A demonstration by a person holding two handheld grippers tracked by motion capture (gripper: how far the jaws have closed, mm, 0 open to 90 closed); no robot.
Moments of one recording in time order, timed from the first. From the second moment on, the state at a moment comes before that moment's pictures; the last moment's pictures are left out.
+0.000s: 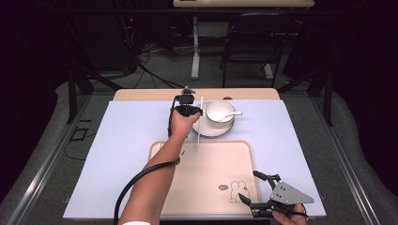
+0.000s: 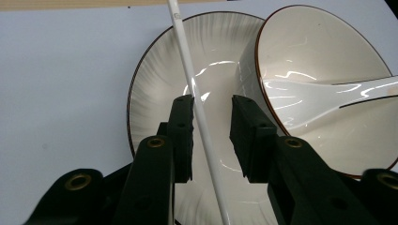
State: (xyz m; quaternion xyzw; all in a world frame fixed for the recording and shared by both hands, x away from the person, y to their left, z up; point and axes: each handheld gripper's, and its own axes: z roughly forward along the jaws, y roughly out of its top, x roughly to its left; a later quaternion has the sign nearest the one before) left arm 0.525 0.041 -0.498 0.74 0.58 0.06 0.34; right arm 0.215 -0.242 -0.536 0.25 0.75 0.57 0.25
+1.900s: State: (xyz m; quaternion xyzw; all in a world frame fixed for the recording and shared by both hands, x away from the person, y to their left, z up) left arm 0.540 0.038 -0.537 0.71 0.63 0.01 0.33; right arm 0.215 -0.242 -0.535 0.25 0.74 0.57 0.24
